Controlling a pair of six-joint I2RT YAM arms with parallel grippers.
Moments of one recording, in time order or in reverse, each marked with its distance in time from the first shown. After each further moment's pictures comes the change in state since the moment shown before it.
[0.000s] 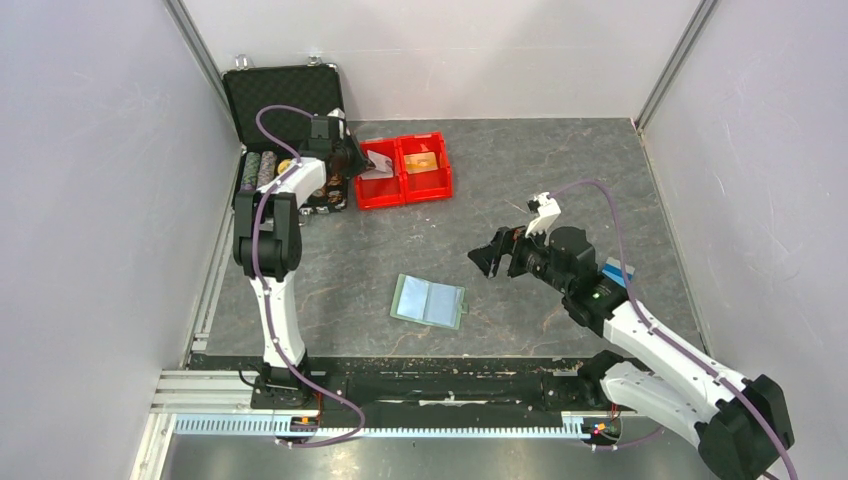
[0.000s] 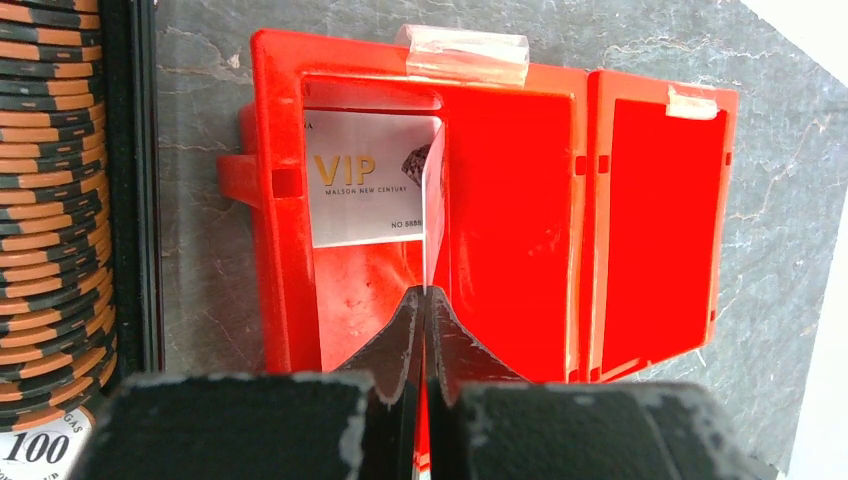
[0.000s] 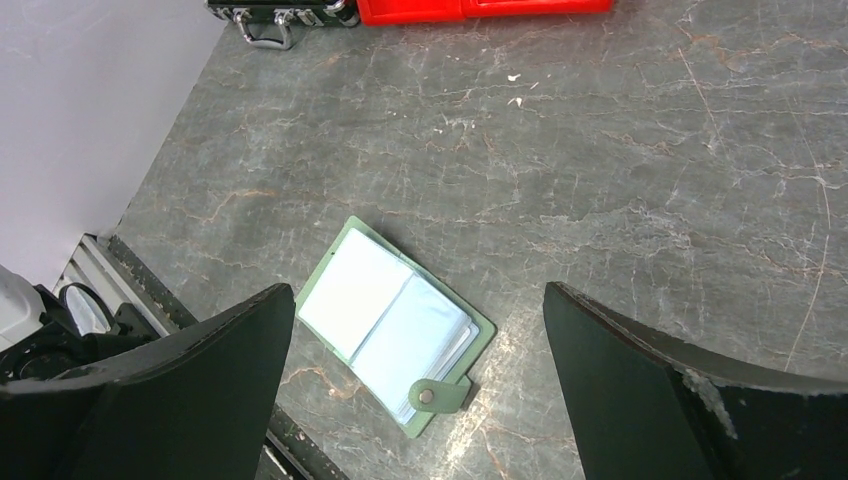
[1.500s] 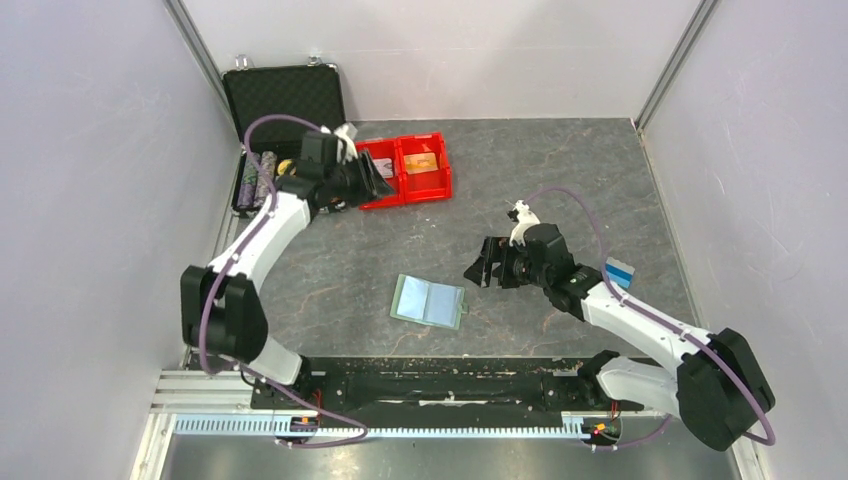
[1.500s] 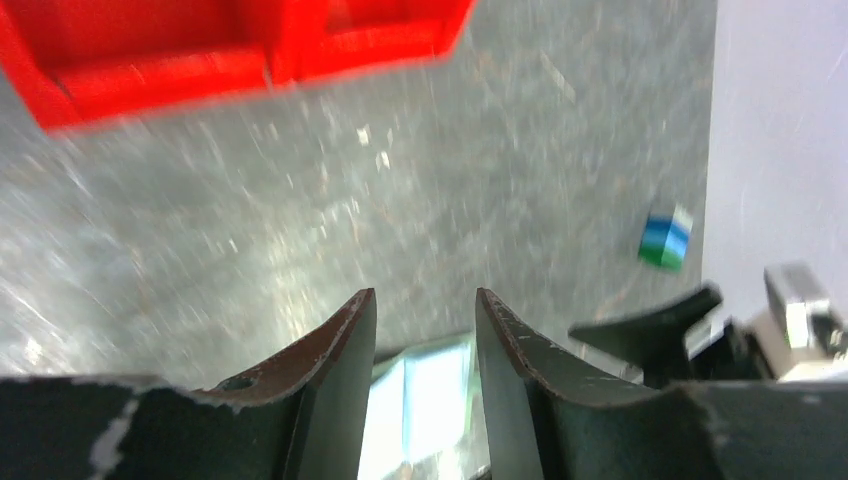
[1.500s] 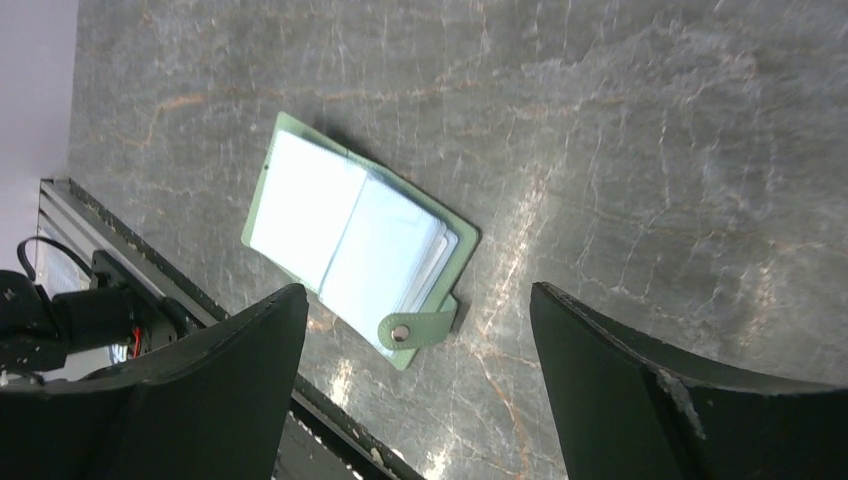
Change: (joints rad) left arm -0.111 -0.564 -0.306 -0.251 0.116 0.037; right arm -0.005 0.226 0.019 -0.092 -0.068 0.102
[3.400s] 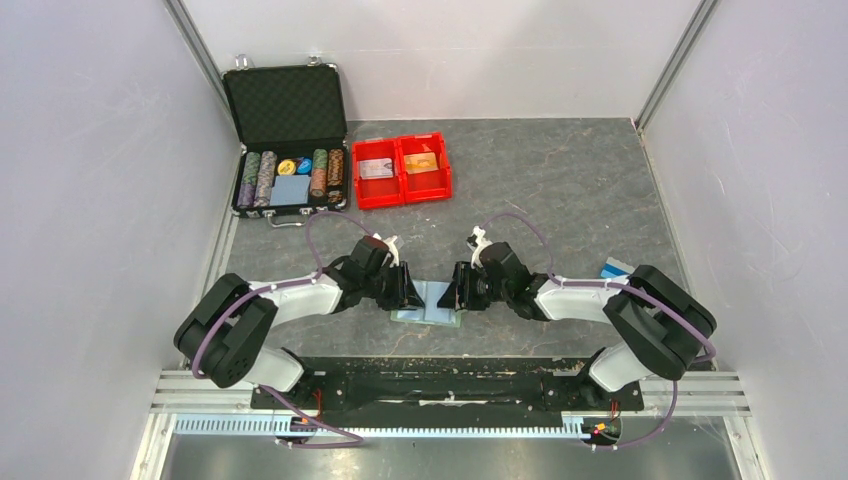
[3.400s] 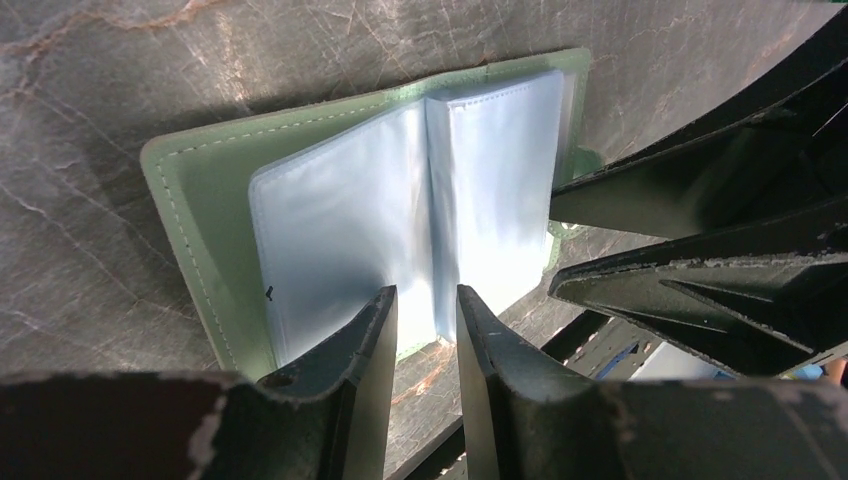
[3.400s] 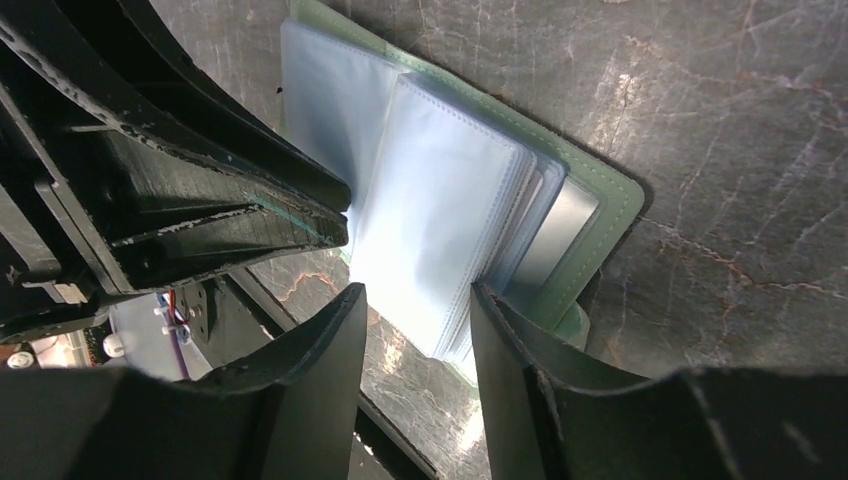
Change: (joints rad) left arm -0.406 -0.141 -0.786 0.454 -0.010 -0.195; right arm 0.207 0.388 -0.036 0.319 -0.079 0.217
